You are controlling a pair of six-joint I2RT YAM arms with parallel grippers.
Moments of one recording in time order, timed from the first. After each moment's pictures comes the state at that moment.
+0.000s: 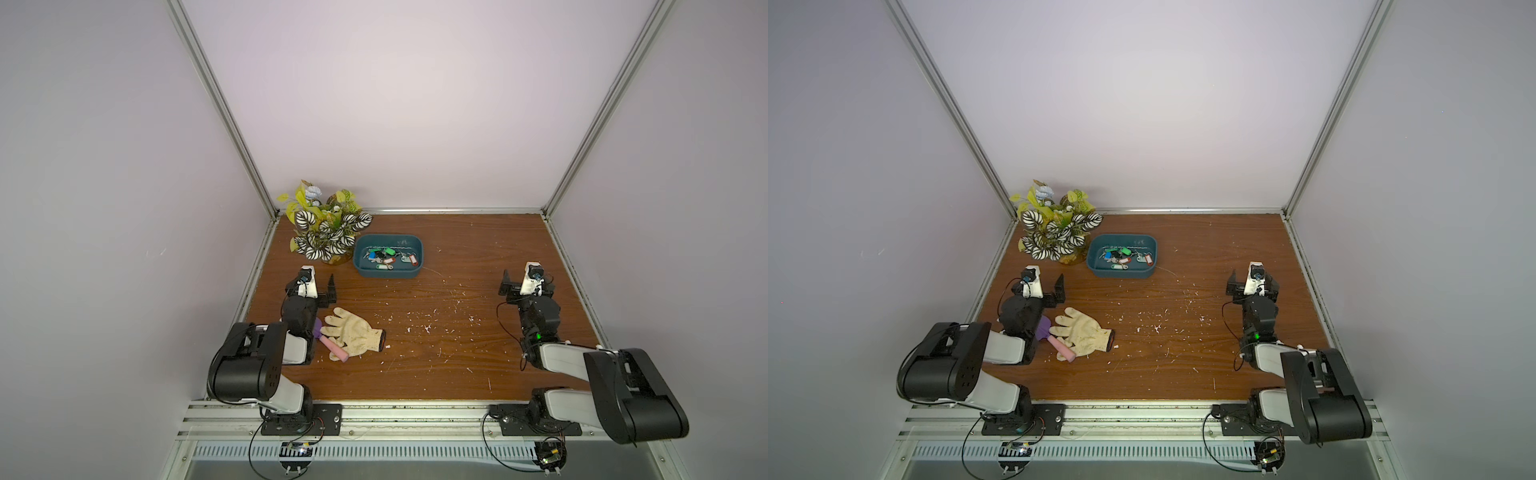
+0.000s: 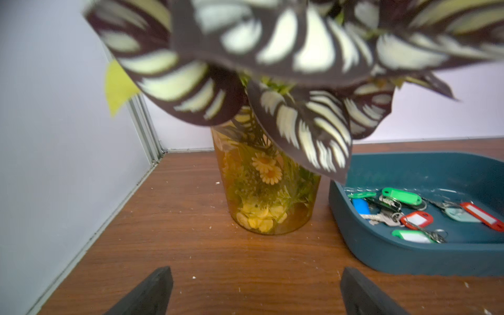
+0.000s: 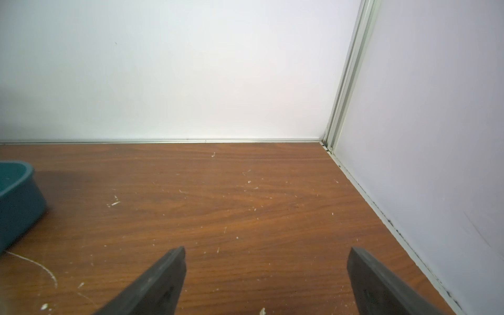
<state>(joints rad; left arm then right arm) 0.00 1.47 0.18 1.22 -0.03 0.06 0.12 1.26 0.22 0.99 0.26 0.01</state>
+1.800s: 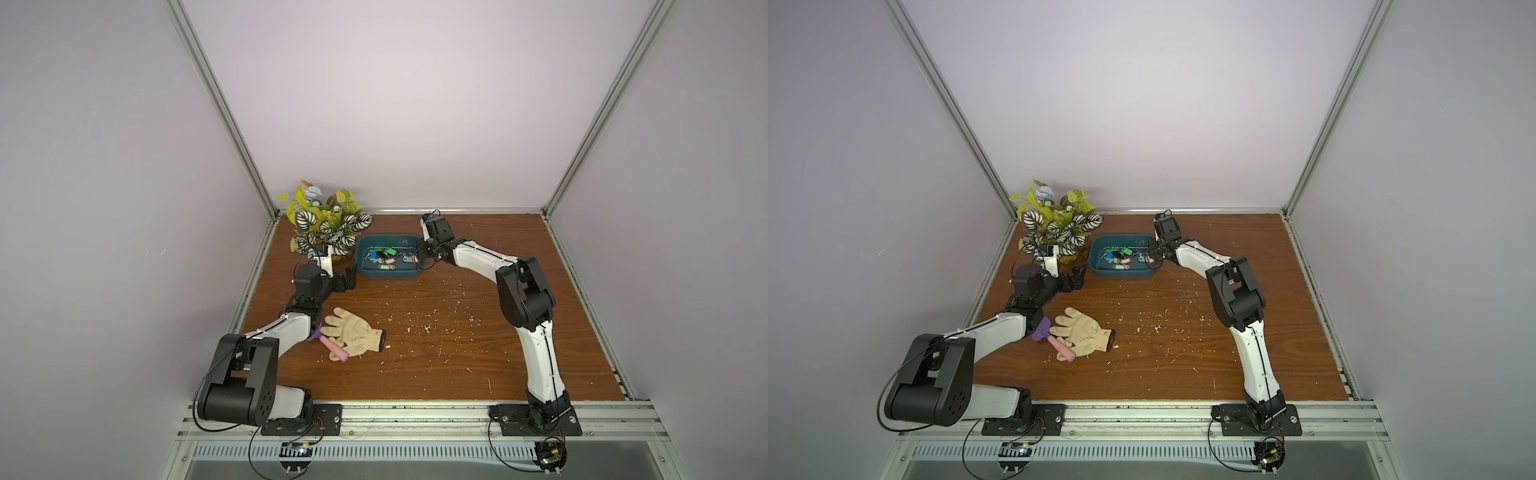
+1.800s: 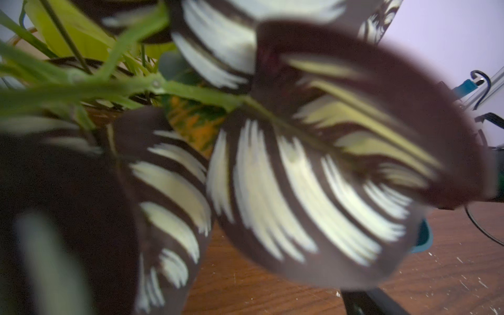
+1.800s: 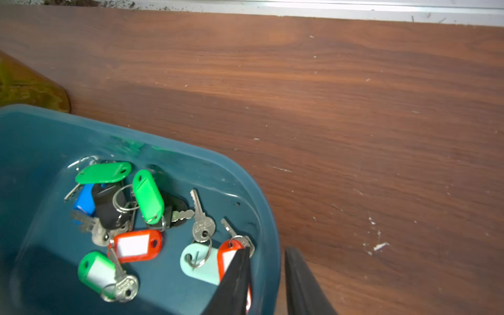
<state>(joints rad) -0.08 1.39 0.50 0.56 0.22 -0.17 0.51 2.23 1.70 -0.23 0.08 0.30</state>
